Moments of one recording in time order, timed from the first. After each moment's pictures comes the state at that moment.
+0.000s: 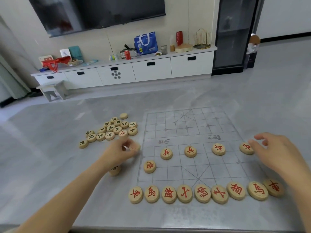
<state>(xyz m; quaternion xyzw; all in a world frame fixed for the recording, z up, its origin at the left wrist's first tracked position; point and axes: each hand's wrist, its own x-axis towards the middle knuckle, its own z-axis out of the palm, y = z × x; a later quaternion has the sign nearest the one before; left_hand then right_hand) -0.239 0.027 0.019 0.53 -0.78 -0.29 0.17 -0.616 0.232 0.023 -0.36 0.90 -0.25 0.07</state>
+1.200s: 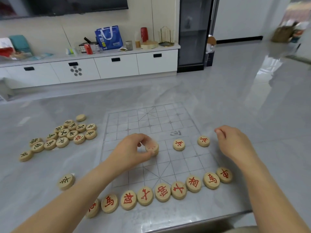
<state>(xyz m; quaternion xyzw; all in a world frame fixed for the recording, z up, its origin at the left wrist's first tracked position) -0.373 0.098 0.039 0.35 -0.88 -0.27 0.15 -0.634 0.238 0.018 -0.38 0.89 -0.25 0.03</state>
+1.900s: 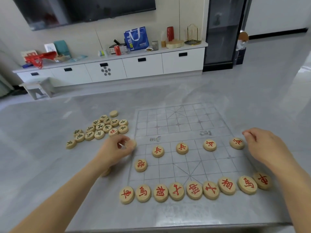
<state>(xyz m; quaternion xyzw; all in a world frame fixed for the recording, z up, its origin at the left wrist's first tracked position) -0.257 0.031 0.016 0.52 -0.79 -0.29 0.18 -0.619 0.229 0.025 -0.40 0.88 -0.24 0.04</state>
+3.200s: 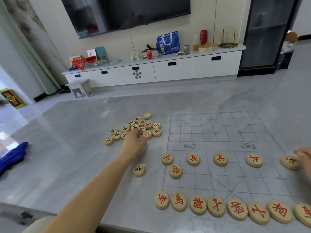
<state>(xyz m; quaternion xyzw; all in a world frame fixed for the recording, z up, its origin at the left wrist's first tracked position) -0.228 -0.014 0.010 0.61 -0.71 -0.22 0.27 -0.712 0.200 -0.100 -0.31 0.86 -0.40 0.07</state>
